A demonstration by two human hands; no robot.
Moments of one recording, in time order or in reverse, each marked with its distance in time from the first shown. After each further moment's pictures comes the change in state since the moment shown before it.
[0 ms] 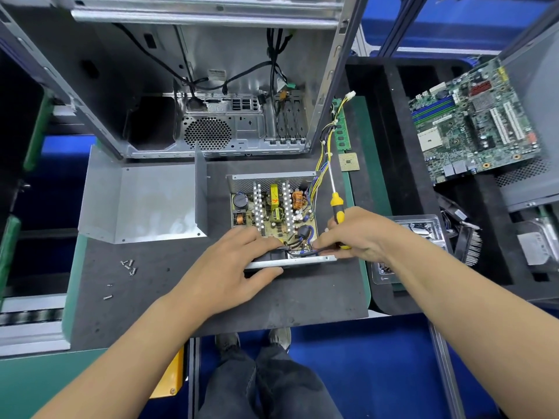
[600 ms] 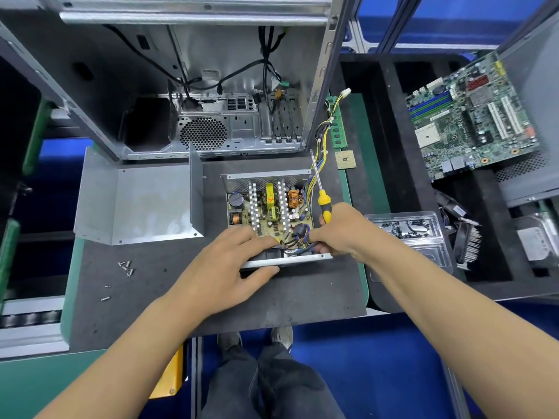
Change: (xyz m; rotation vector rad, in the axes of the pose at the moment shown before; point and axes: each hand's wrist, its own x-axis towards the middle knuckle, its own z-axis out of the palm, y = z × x) left_hand -0.001 0.003 0.001 -0.002 0.041 -0.005; right_hand 0.003 0.004 0.013 -0.208 0.179 -0.123
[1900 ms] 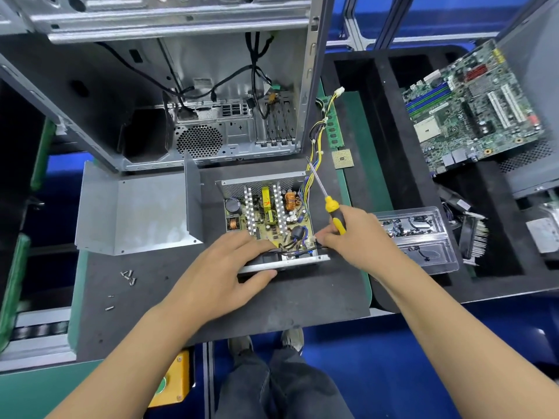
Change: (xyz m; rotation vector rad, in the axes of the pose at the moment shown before) left_hand 0.000 0.004 -0.005 0.055 -0.015 0.003; right_hand -0.014 0.029 -0.017 -0.242 0.130 -0.319
